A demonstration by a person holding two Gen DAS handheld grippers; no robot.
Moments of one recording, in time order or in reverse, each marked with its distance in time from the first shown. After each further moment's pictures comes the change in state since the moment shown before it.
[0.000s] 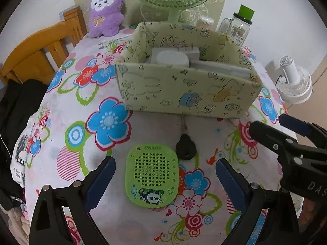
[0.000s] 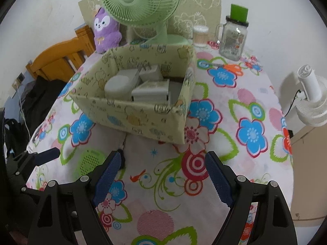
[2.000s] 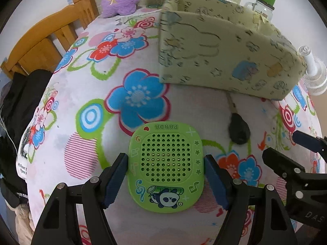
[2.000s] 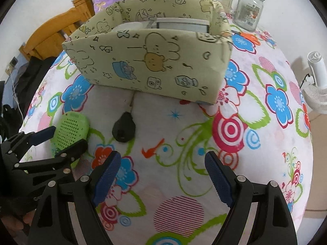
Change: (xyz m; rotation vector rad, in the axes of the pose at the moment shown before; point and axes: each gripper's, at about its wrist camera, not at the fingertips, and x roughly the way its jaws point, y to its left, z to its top) left arm 0.040 0.051 -0.012 0.007 0.071 0.087; right arm 0.051 0.033 -0.035 -0.002 0.152 -0.028
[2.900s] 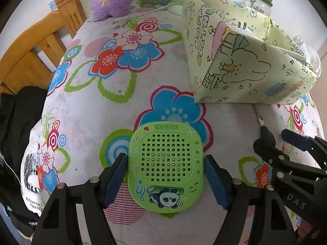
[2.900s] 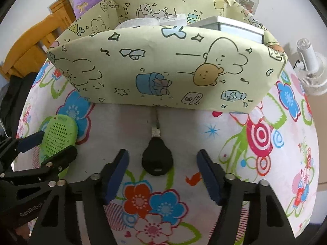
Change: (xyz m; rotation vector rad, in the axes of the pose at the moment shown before) left arm 0.018 0.046 0.037 0.134 0.037 -0.060; right arm 0.040 0.065 0.036 0.155 0.008 -0.102
